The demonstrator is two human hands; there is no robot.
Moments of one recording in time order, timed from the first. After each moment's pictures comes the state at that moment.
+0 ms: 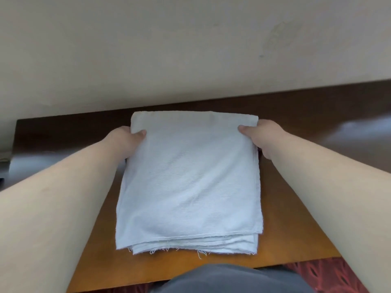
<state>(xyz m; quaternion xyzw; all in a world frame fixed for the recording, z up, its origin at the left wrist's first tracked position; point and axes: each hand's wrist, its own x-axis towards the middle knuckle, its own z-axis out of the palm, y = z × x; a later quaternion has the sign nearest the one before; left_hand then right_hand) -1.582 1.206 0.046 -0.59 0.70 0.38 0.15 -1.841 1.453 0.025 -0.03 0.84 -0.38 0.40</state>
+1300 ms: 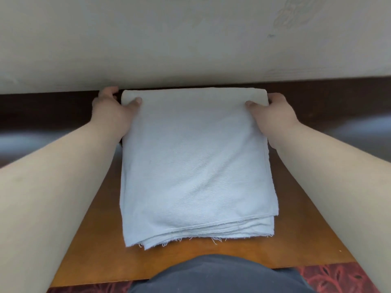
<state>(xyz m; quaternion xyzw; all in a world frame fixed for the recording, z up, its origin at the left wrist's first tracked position) -1.616 1.200 0.006 -0.61 0.68 0.40 -0.10 -1.875 1.451 0.025 -0.07 0.89 -0.35 0.29</state>
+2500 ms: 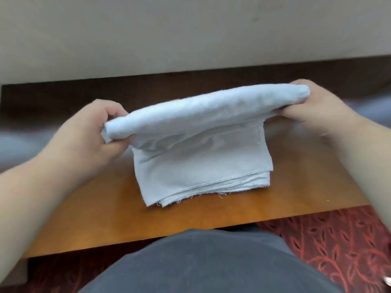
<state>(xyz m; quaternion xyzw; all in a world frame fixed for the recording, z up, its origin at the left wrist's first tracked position) -1.489 1.287 0.139 -0.33 0.90 0.29 -0.03 -1.841 1.551 0.122 -0.28 0.85 -0.32 0.32</state>
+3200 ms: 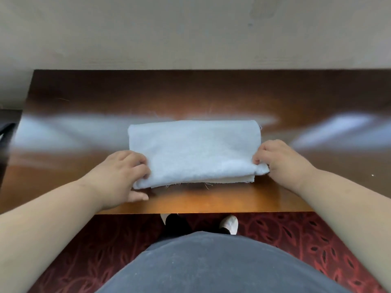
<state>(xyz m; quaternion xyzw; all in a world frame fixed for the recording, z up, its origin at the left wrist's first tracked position) -1.432 1.391 0.080 -0.10 0.98 0.07 0.15 -1.792 1.656 0.040 -0.59 0.78 -0.05 0.22</state>
